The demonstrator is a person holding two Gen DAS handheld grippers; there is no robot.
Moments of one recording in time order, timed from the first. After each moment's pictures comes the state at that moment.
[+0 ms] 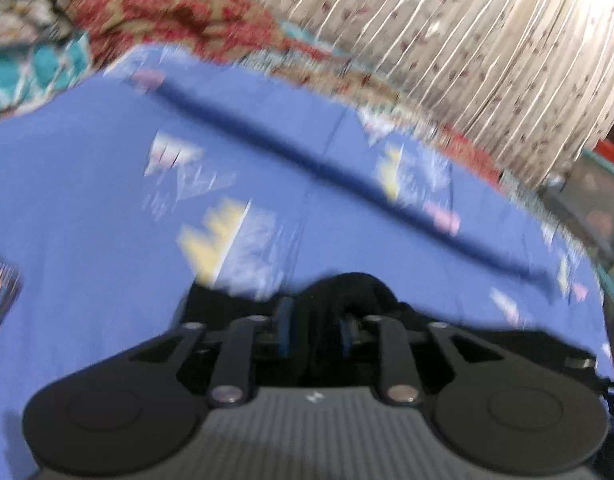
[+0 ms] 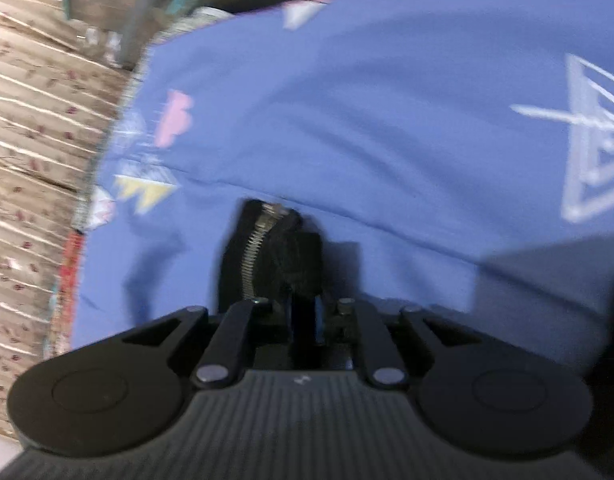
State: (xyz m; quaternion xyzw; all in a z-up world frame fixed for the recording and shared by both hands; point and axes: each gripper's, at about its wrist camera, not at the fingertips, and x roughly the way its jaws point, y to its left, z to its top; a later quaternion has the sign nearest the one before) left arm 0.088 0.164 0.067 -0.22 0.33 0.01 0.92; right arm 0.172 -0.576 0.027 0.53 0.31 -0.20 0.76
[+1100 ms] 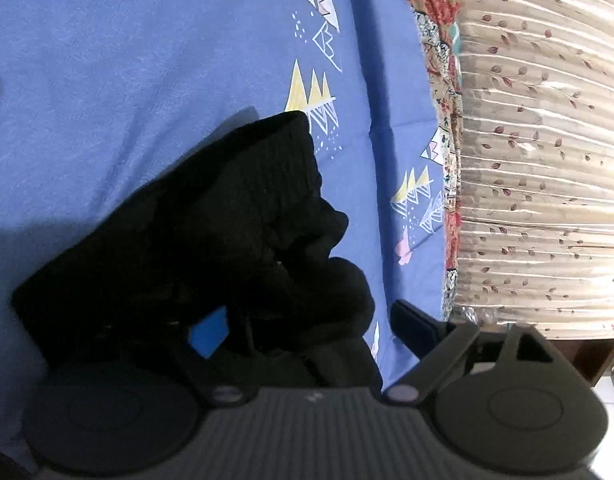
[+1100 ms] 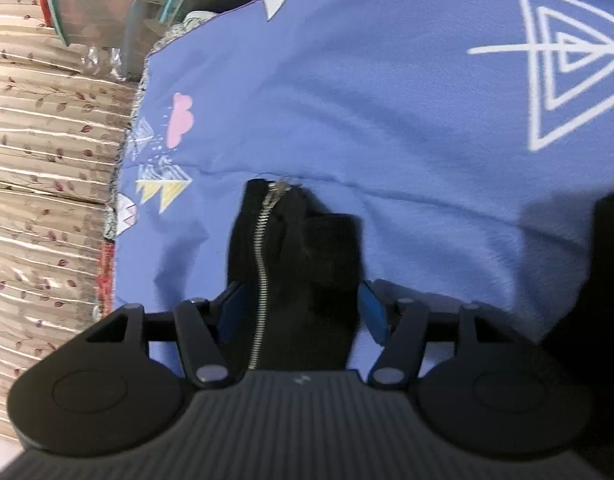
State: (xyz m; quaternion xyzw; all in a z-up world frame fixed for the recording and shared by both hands) left arm 0.053 0.205 -0.003 -0.65 0.33 0.00 0.69; right arm 0.157 -0.576 0.026 0.59 0.28 -0.14 0.74
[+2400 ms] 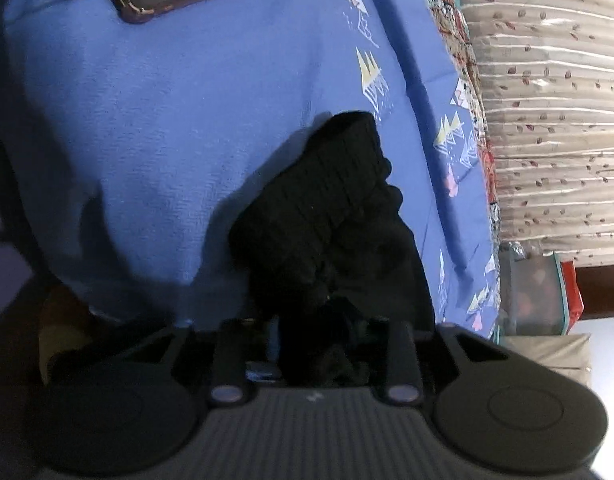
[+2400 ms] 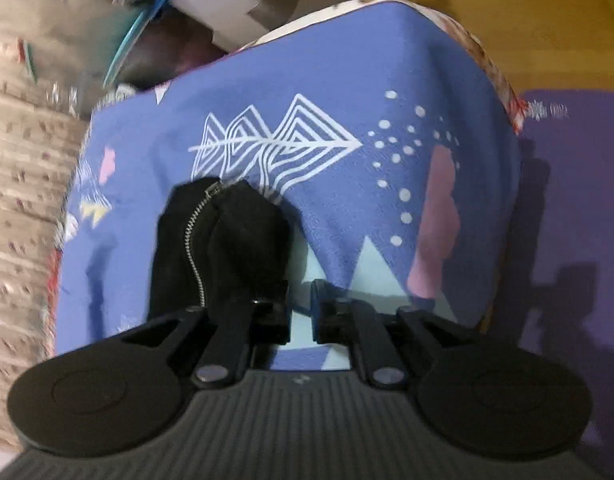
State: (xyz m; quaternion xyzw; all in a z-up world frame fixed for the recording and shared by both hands) left arm -0.071 0.233 0.007 -0.56 0.40 -0.01 0.72; right arm -0.096 -0.603 0.017 0.56 0.28 -0.25 0.74
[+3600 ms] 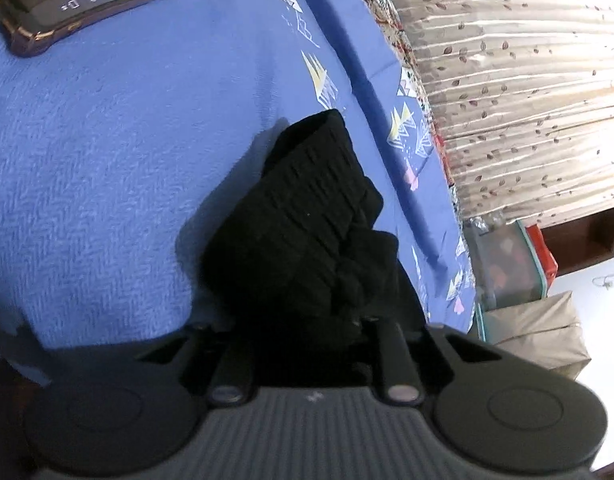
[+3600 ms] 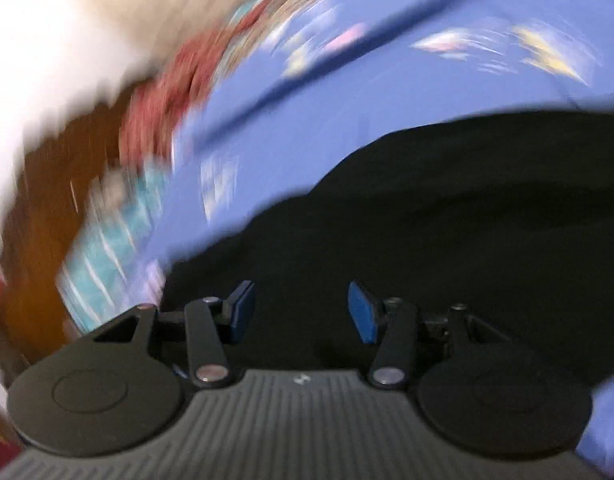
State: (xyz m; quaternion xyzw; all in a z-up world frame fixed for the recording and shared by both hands) left arm -0.041 0.234 -0.025 -0.51 0.36 -0.10 0.78; right arm 0.031 -0.235 0.096 0.14 0.44 0.30 0.83
